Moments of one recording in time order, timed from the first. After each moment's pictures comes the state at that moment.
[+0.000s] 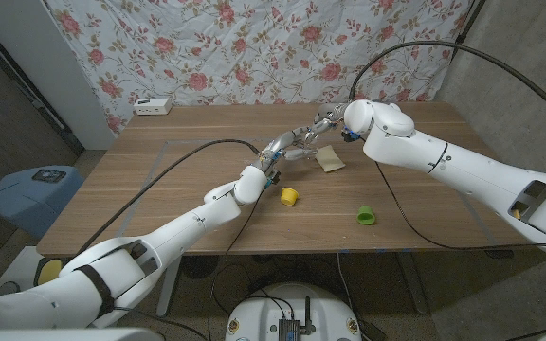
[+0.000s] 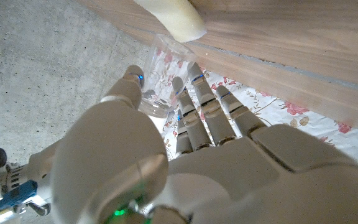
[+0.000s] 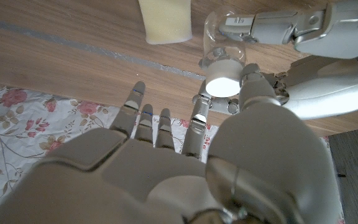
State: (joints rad) left arm 0.57 0.36 0.82 -1.17 0.23 -0.28 0.33; left_hand 0.89 0.00 0.53 -0.15 0.17 0.28 -0.04 0.19 0.17 0.82 -0.12 0.19 0.19 0.86 -0.11 0.17 0.16 0.36 -0.04 0.18 0.16; right arm -0.27 -0.71 -1.01 -1.94 -0.40 -0.87 0.45; right_hand 0.80 0.00 0.32 -0.16 0.18 0.75 -0.08 0.37 0.27 0.15 0.13 0.21 0.19 0.11 0.21 0.20 0.19 0.33 0.18 0.19 0.17
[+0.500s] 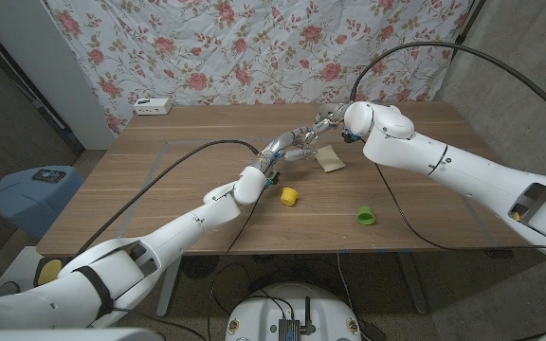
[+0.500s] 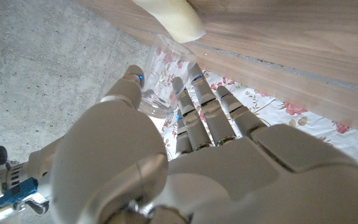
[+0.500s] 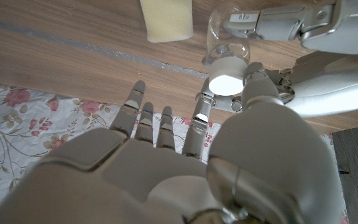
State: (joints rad) left arm 0.57 0.36 0.81 -1.18 0.23 -0.28 0.33; left_hand 0.89 0.00 0.53 -0.15 0.17 0.28 -0.04 0.19 0.17 0.82 -0.12 0.19 0.19 0.86 -0.11 0.17 0.16 0.35 -0.04 0.18 0.16; right arm -0.27 -0.71 -1.01 -1.94 -0.40 -0.88 0.42; right_hand 0.80 0.00 0.32 -0.16 0.18 0.82 -0.07 0.38 0.26 0.20 0.10 0.22 0.19 0.15 0.21 0.20 0.19 0.34 0.18 0.19 0.17
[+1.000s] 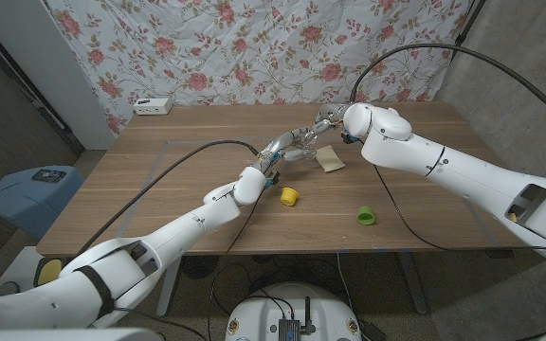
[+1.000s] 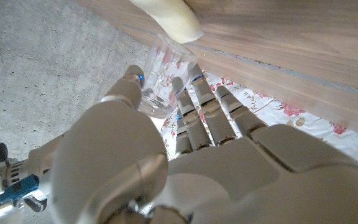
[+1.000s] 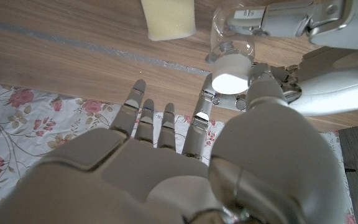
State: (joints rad) left arm 0.56 0.35 0.81 -1.16 0.23 -0.29 0.33; left_hand 0.89 0.00 0.53 -0.15 0.17 0.28 -0.04 0.19 0.17 0.82 -0.12 0.19 0.19 0.86 -0.11 0.17 0.16 0.36 -0.04 0.18 0.16; right arm -0.28 -0.70 -1.01 -1.92 -0.40 -0.89 0.39; right_hand 0.76 -0.02 0.30 -0.14 0.18 0.89 -0.06 0.39 0.24 0.26 0.08 0.22 0.19 0.19 0.22 0.21 0.19 0.36 0.18 0.20 0.17
